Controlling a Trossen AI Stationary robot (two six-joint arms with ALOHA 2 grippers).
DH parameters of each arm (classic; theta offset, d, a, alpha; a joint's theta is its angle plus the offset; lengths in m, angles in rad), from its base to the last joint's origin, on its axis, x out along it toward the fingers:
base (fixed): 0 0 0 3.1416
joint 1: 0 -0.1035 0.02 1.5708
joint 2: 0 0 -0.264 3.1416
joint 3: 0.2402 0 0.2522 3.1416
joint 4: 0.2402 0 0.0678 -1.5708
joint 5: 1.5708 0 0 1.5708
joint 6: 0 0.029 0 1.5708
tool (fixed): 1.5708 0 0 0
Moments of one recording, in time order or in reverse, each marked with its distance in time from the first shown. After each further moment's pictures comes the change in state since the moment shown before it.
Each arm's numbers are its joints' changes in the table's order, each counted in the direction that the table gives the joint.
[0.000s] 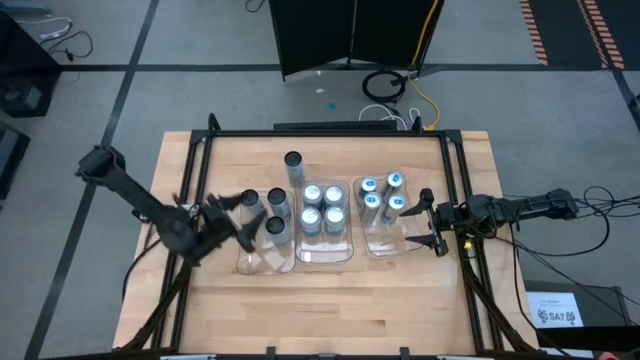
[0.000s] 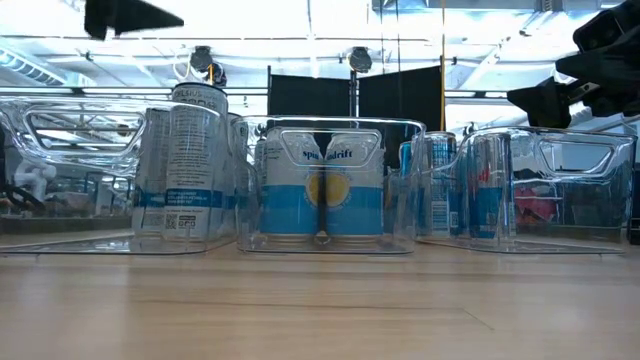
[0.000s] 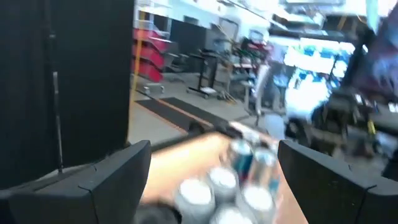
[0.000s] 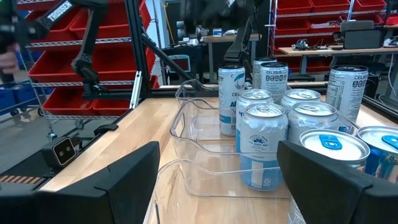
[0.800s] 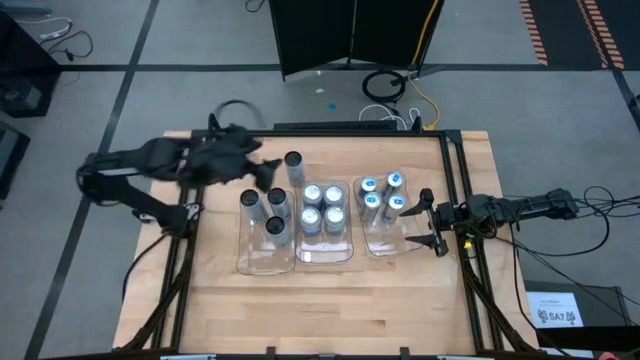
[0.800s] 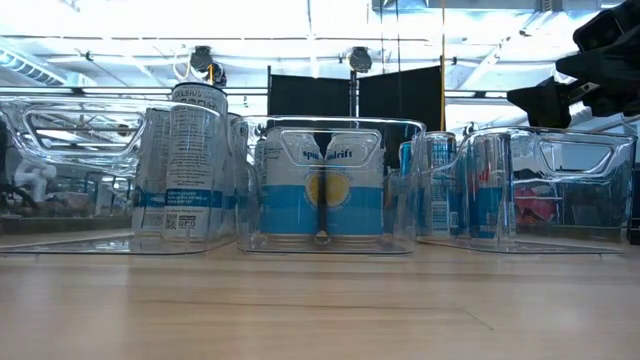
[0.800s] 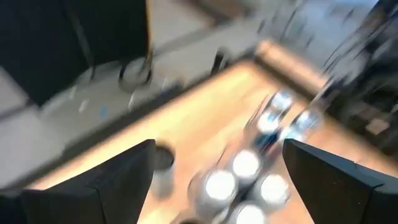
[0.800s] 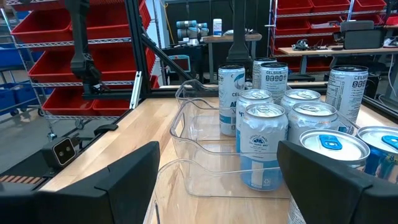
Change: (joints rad) left arm -0.583 0.220 1.176 1.814 0.699 -0.650; right arm 0.000 0.000 0.000 0.000 0.000 0.000
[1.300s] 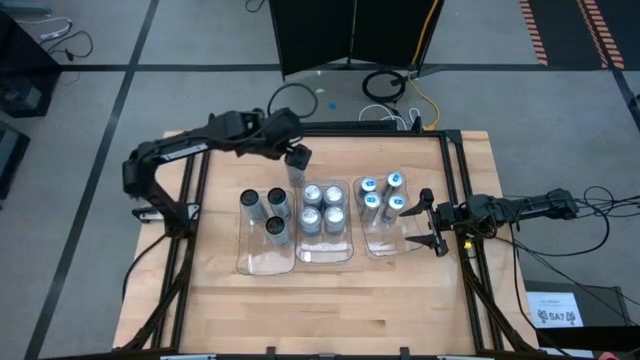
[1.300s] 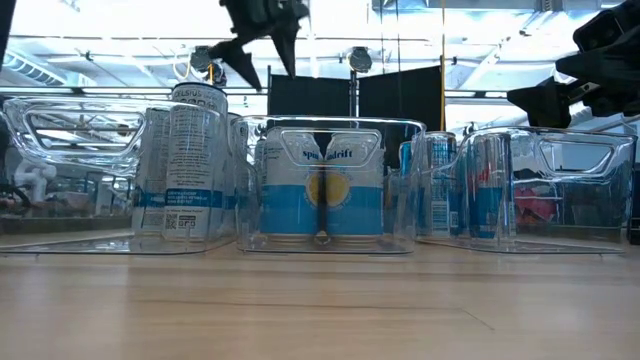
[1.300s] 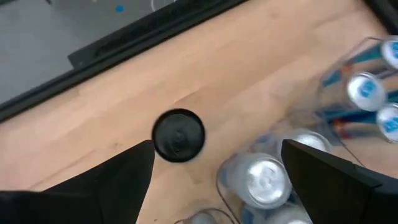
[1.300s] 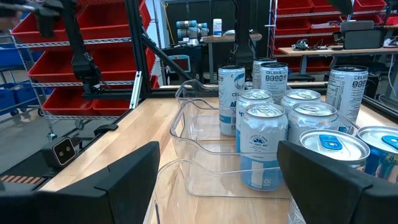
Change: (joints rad) left arm -0.389 0.333 0.070 0.087 0.405 -0.013; right arm 0.000 0.000 0.000 0.000 0.000 0.000
